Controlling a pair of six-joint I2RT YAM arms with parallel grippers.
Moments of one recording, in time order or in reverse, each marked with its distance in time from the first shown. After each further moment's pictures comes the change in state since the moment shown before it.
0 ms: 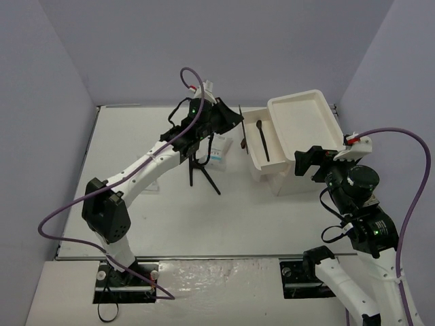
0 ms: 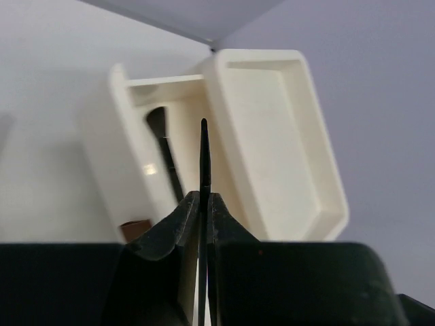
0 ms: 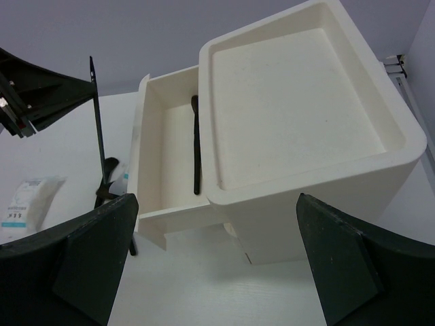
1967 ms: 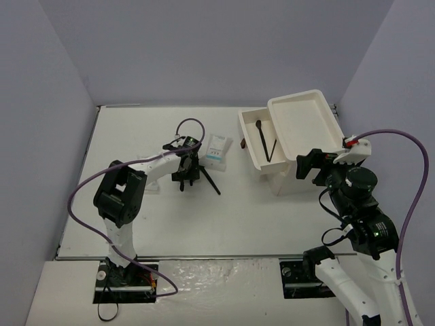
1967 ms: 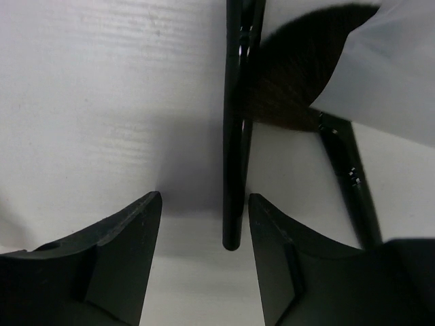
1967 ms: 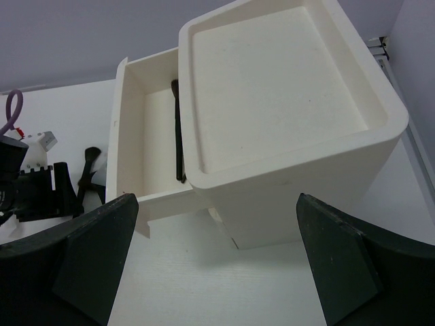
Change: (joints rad) left arm 0.124 0.197 -0.253 -0.436 -0.244 0.338; right arm 0.000 -0.013 -0.010 -0.059 0.037 -0.006
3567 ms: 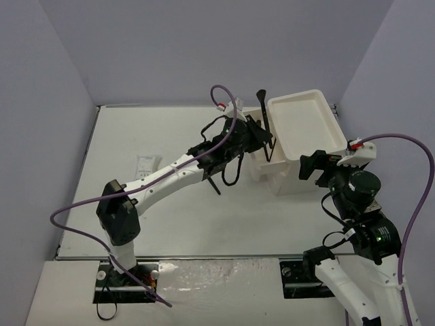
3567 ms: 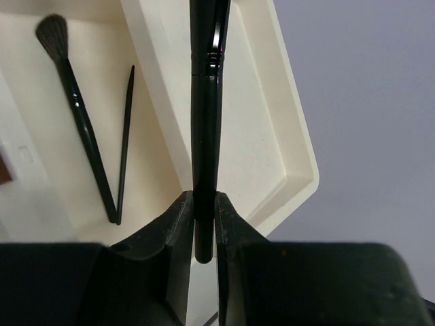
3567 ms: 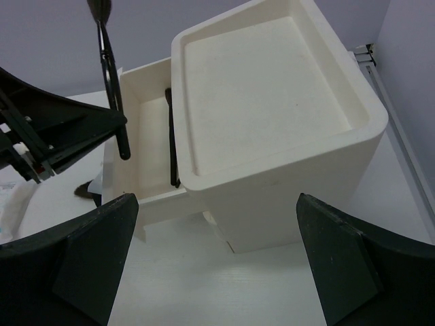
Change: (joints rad) left arm -0.398 -0.092 0.370 0.465 0.049 -0.453; right arm 0.000 -0.030 -0.001 -0.001 0.034 0.000
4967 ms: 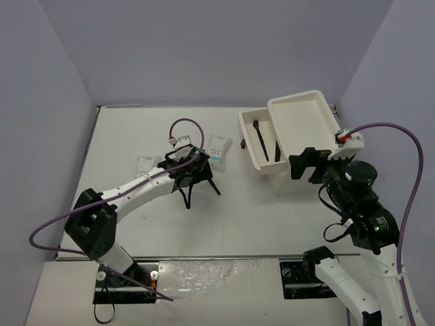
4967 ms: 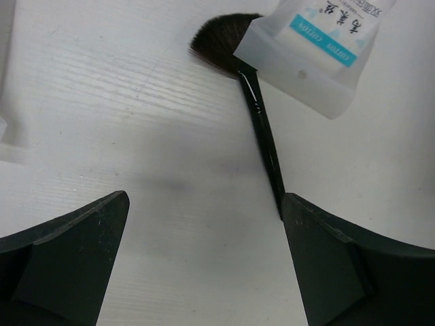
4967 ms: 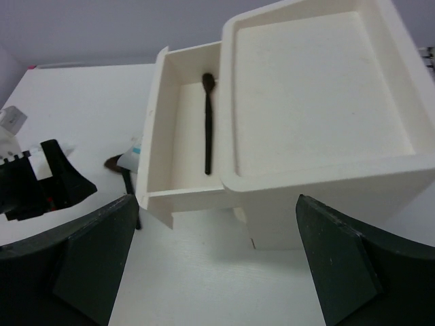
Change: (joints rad) left arm 0.200 -0.243 -0.525 -0.454 -0.281 0.138; right arm 0.001 0.103 0.066 -0.011 -0.192 -0.034
